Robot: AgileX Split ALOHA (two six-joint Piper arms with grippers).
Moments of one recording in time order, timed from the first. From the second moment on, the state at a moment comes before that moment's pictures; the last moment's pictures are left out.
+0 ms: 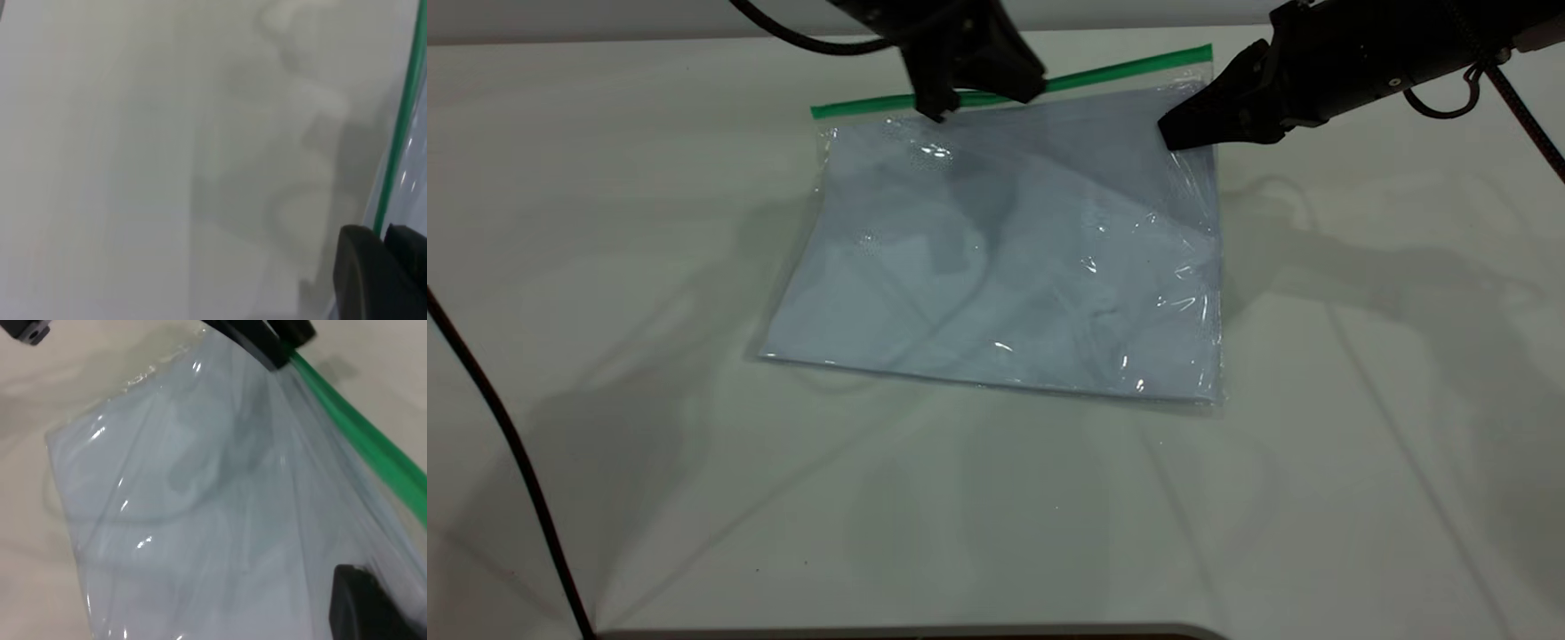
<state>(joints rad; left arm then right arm) -0.32 2.51 -1.82 -1.06 0.63 2.02 0.07 2.33 -1.25 1.55 0.75 -2.06</state>
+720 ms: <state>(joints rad) -0.09 2.51 -1.82 -0.92 0.76 1.88 0.05 2.33 -1.25 1.57 0.74 -2.01</state>
